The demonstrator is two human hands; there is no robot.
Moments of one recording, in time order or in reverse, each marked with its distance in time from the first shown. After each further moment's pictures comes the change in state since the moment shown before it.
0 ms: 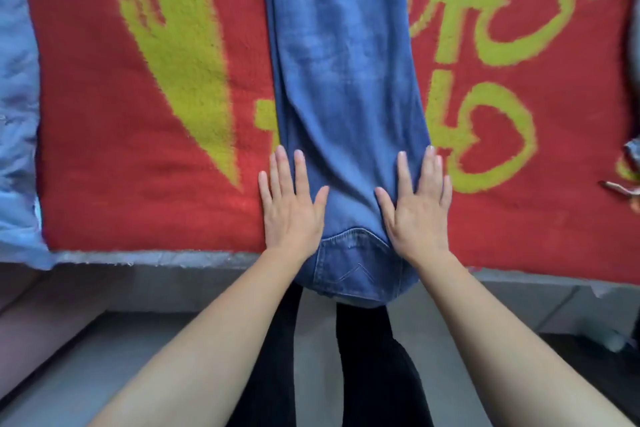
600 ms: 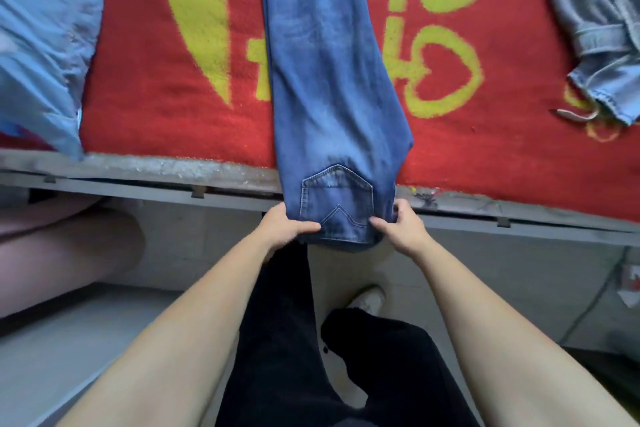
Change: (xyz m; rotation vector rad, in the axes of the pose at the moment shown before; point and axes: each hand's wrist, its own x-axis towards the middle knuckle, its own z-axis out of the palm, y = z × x) left_hand -0.170 0.014 0.018 -0.970 -0.512 -0.452; right_hand -0.154 0.078 0.036 0.801 -0.492 0.327
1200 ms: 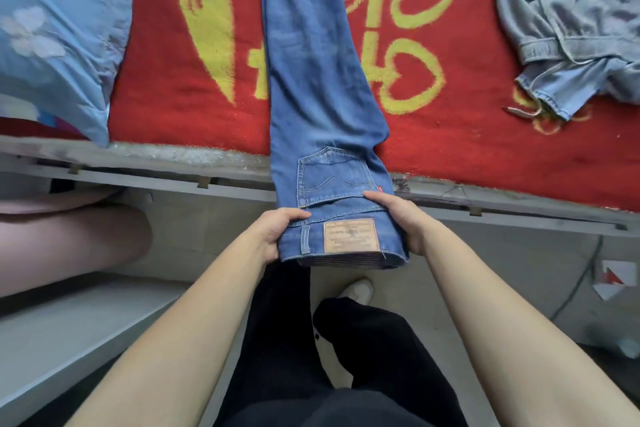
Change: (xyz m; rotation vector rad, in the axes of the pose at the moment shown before) left_hand -0.119 0.029 0.035 -0.489 -0.080 -0.268; right_hand -0.095 -0.018 -0.061 0.581 -0.361 0.192
